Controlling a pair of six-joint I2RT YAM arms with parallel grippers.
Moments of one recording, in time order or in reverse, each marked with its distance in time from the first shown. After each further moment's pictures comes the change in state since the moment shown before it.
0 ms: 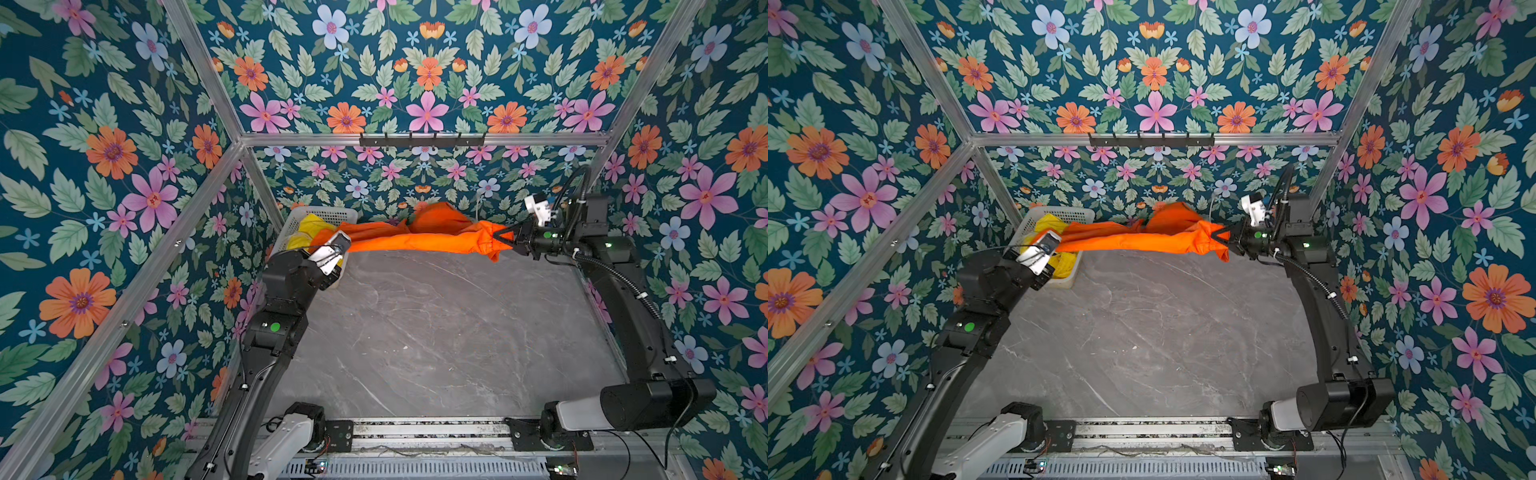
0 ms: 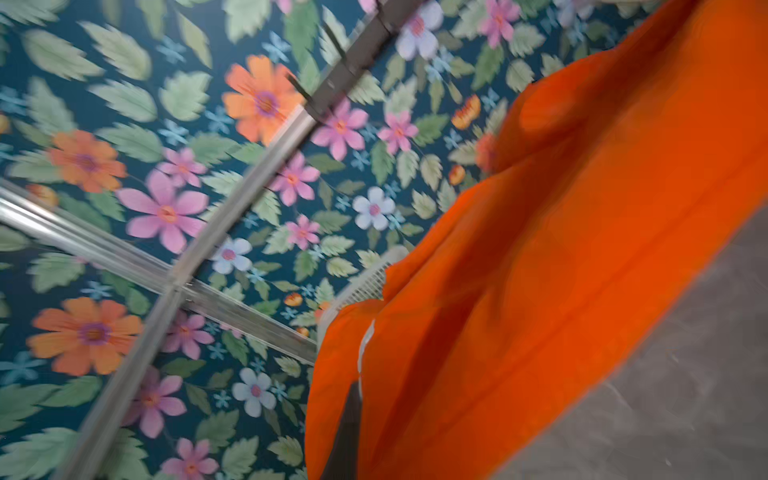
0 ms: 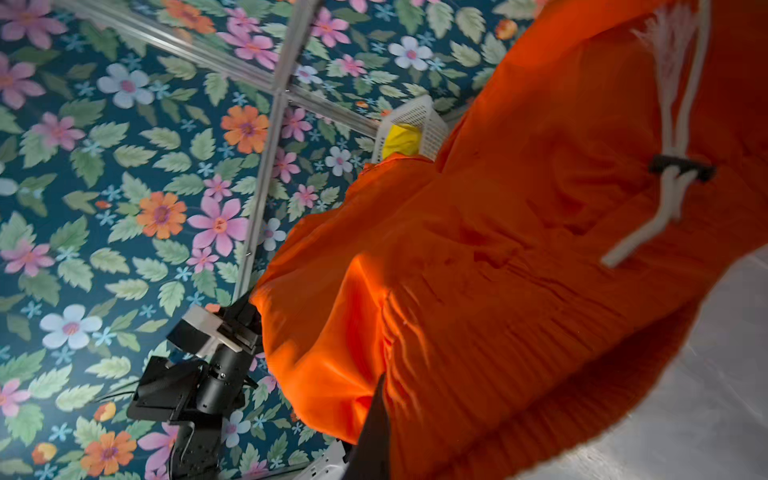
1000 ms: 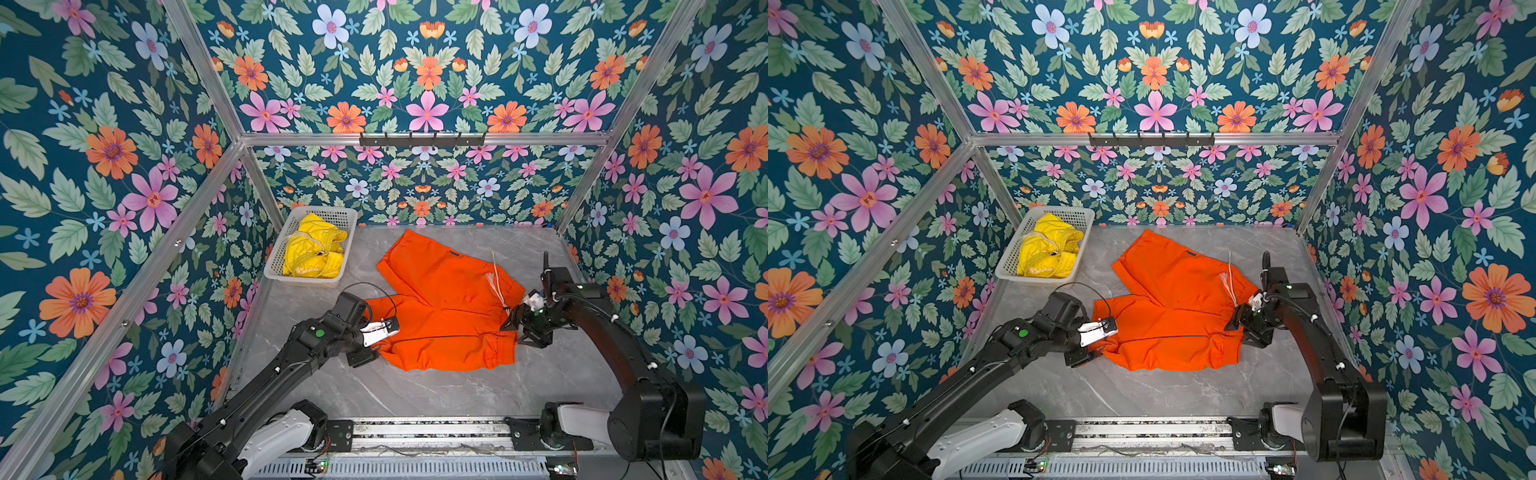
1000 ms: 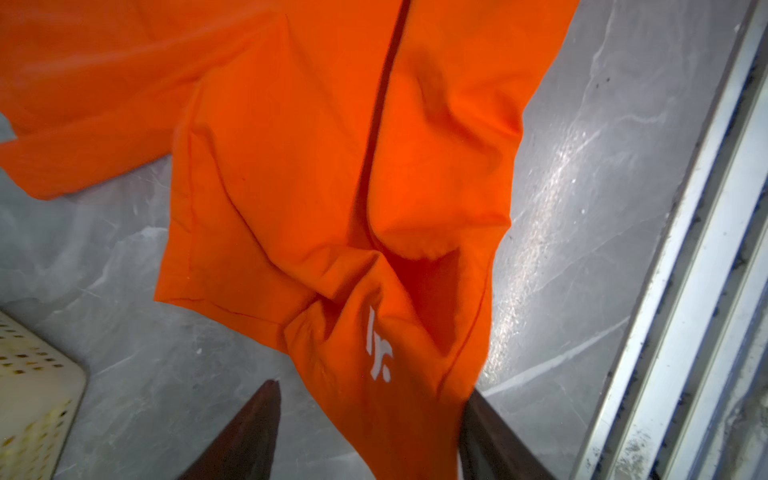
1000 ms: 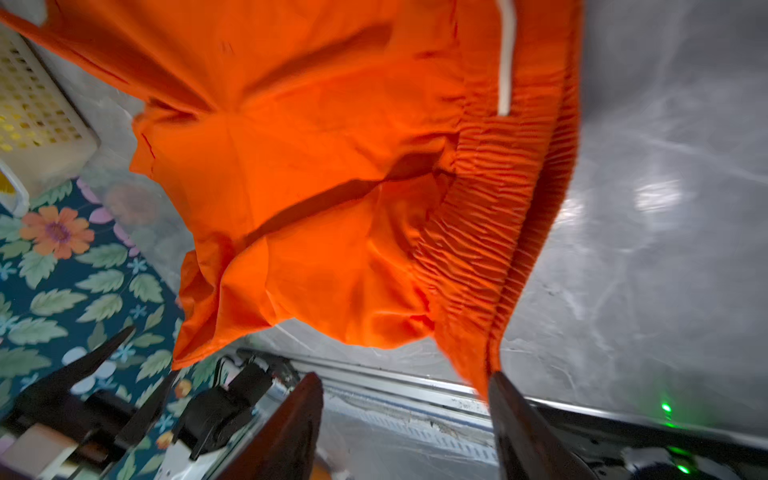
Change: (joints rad) left arm -0.340 0.087 -0.108 -0.511 0.192 -0.093; right arm -0.024 -0.146 -0.385 -0.468 0.443 -0.200
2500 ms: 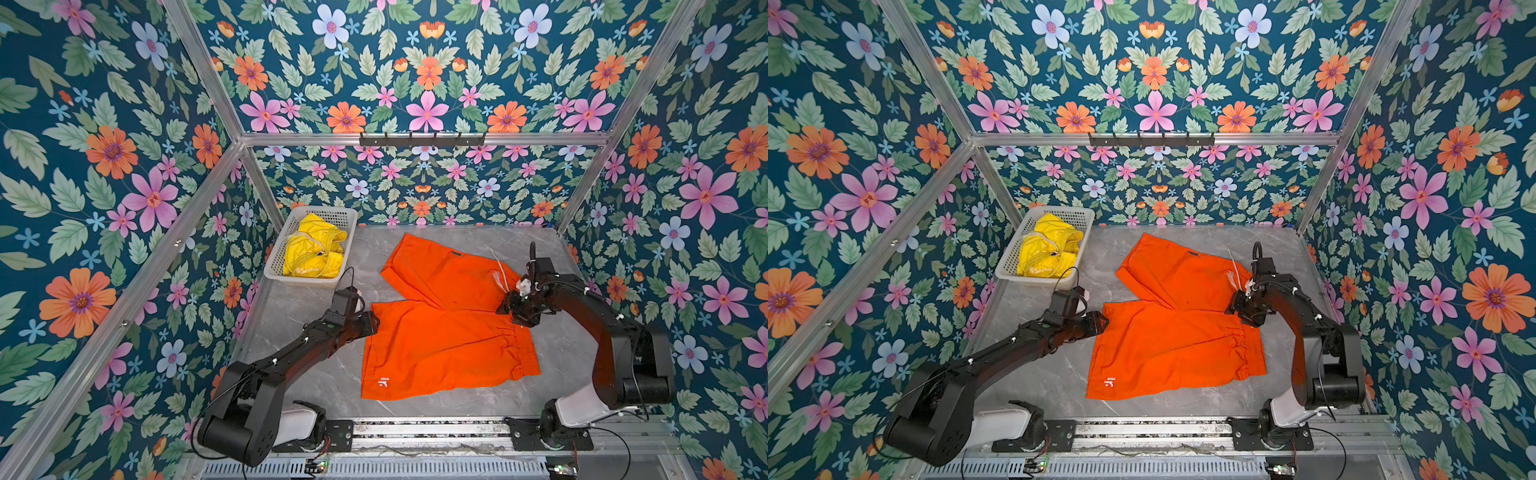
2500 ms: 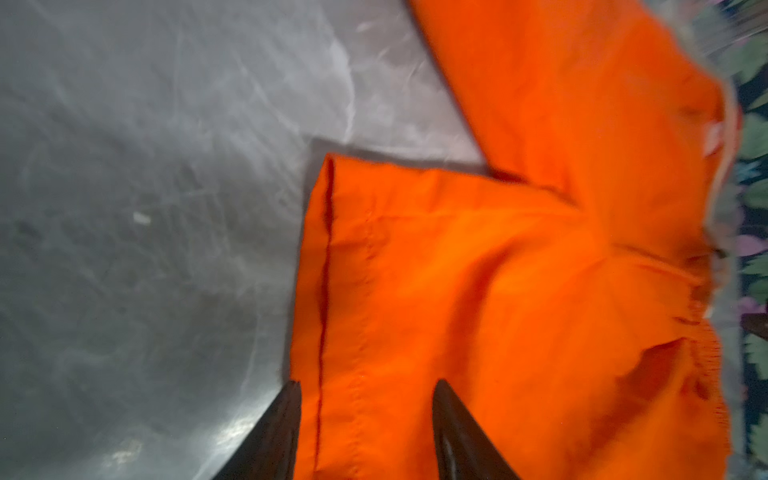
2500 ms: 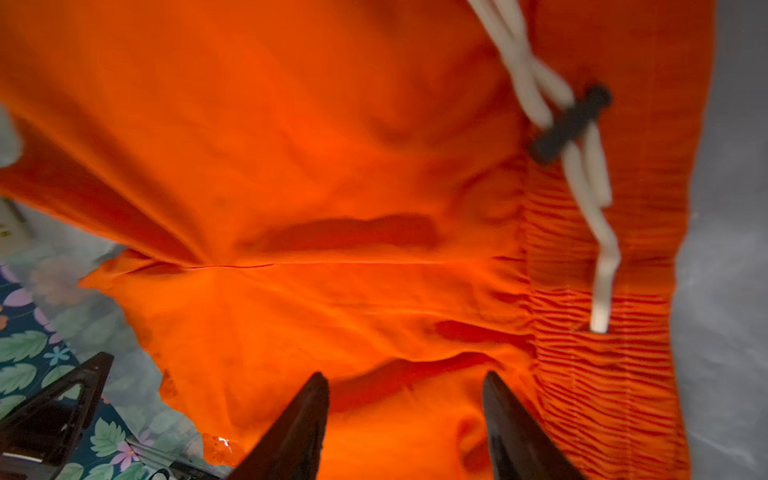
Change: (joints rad) left arm 0.255 0.277 -0.269 0.721 0.055 -1.221; right arm 0.041 0.247 -0.026 0.412 0.066 -0.018
